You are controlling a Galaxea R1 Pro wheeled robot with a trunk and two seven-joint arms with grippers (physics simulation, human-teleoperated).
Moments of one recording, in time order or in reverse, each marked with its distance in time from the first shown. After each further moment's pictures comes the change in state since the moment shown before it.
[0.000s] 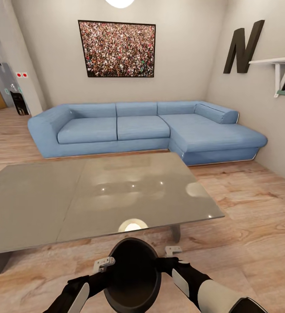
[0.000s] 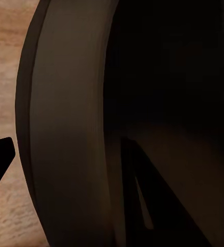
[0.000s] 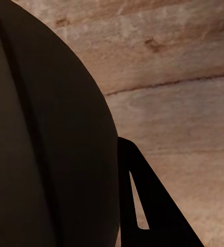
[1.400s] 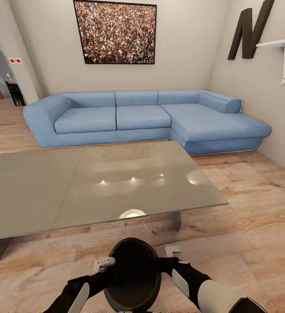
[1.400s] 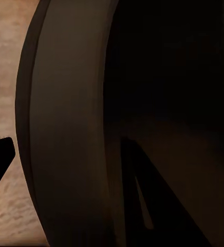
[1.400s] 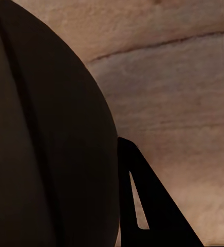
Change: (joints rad) left arm 0.000 -0.001 0.000 0.000 -0.002 0.000 0.000; right arm 0.000 0.000 0.003 0.001 -0.001 0.000 0.000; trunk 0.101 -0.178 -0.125
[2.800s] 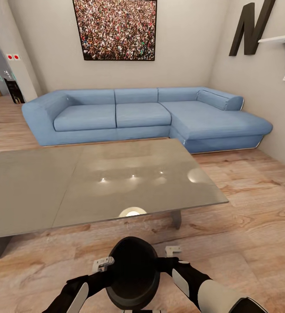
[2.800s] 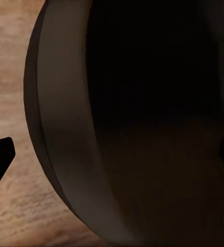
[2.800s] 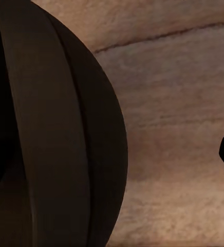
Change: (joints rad) left arm 0.000 0.006 0.002 -0.003 0.005 -0.004 -0.002; right arm 0.000 0.000 -0.007 0.000 0.003 0.000 -0.002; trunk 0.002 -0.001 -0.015
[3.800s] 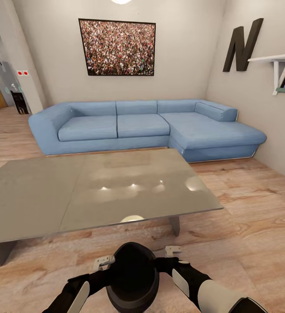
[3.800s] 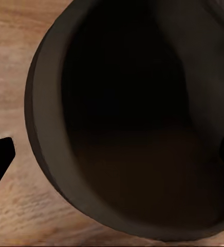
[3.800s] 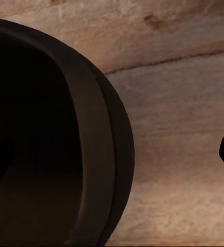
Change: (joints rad) left arm -0.001 -0.007 -0.001 -0.013 -0.003 0.004 0.018; right arm 0.000 0.000 -0.001 0.001 0.000 0.000 0.000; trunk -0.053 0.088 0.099
